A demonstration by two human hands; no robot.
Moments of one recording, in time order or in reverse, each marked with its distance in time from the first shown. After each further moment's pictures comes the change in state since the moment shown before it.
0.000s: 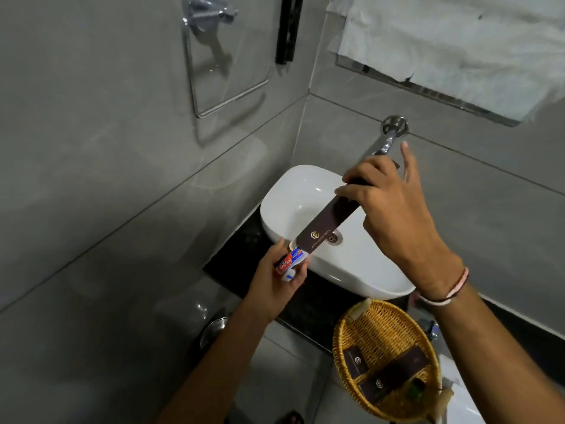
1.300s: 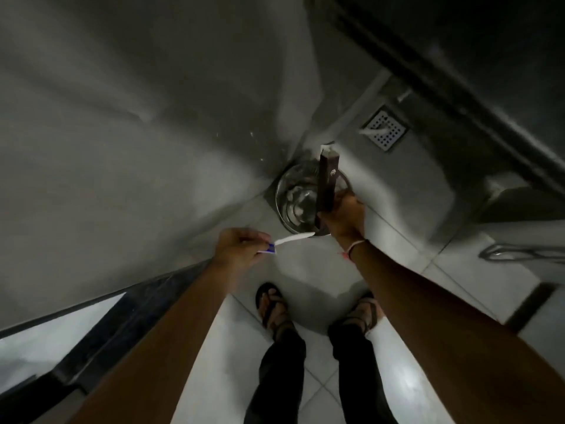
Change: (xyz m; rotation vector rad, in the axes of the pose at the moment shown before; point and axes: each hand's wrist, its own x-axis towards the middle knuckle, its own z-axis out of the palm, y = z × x) left_hand 0.012 -0.064 -0.467 0.725 0.851 -0.223; right_hand -0.196 -0.331 0.591 1.004 -0.644 0.790
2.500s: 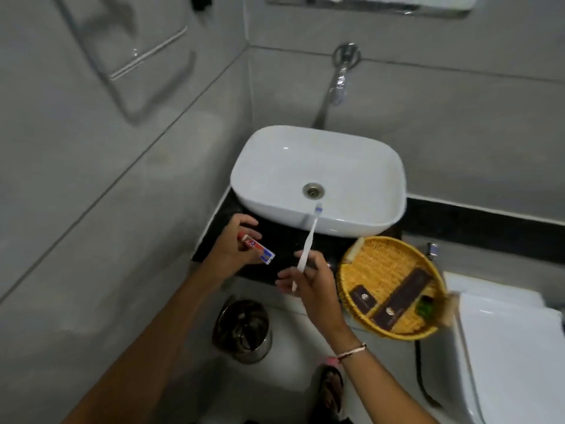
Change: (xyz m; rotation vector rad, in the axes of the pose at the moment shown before) left_hand -0.316 0.283 0.103 0.579 -0.522 1.014; right_hand -0.247 -0.175 -0.333 1.042 0.249 -0.256
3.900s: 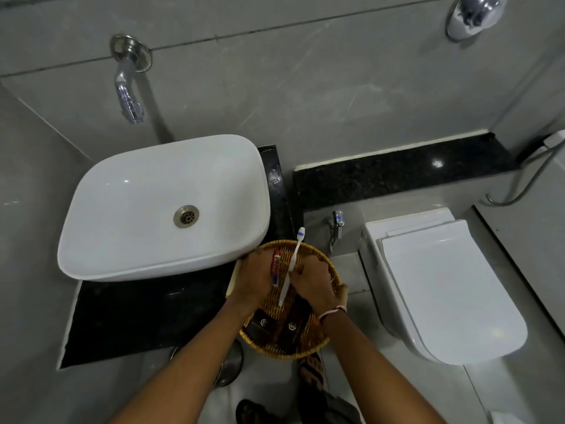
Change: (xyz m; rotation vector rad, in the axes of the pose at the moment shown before) left_hand 0.110 0.032 0.297 0.760 -0.329 0.268; right_hand 0.070 -0.012 -0.237 -0.793 0.419 0.495
